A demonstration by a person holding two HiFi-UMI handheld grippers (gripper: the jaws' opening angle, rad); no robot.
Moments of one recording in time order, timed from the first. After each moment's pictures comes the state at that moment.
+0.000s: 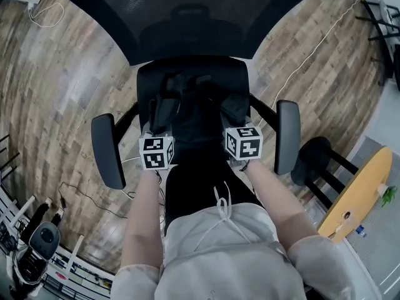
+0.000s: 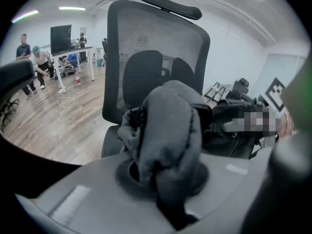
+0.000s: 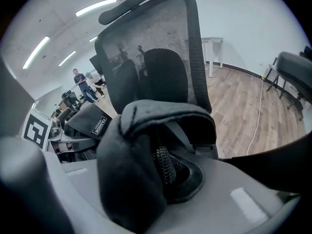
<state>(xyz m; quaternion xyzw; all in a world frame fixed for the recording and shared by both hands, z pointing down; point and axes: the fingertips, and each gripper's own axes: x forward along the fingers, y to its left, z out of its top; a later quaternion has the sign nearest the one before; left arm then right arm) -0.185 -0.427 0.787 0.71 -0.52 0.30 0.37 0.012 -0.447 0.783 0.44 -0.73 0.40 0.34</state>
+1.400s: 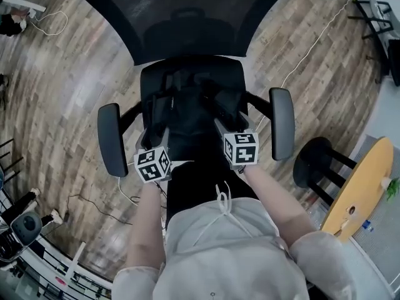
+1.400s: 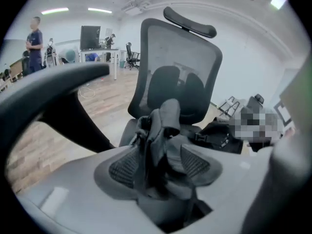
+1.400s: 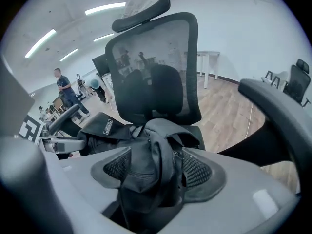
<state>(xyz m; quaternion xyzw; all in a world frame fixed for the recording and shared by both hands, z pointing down) -0.219 -0.349 0.747 0.64 -0.61 0.25 0.40 0.025 -0.399 0.739 0.48 -0.73 0.35 0.34</state>
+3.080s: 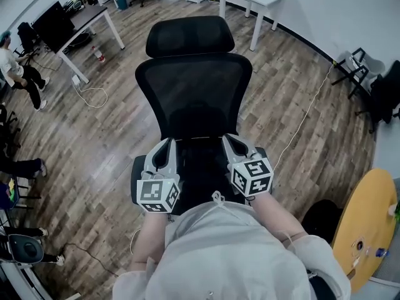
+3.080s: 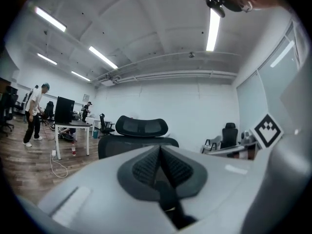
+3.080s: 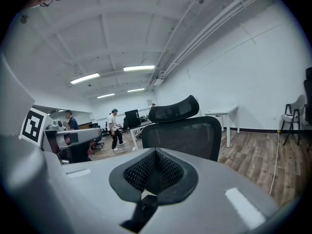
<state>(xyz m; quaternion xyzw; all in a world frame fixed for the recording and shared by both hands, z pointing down) -0.135 -0.409 0.307 0.79 -0.60 0.02 0.06 0.020 -0.441 0.359 0.45 -0.87 0.16 0.08</state>
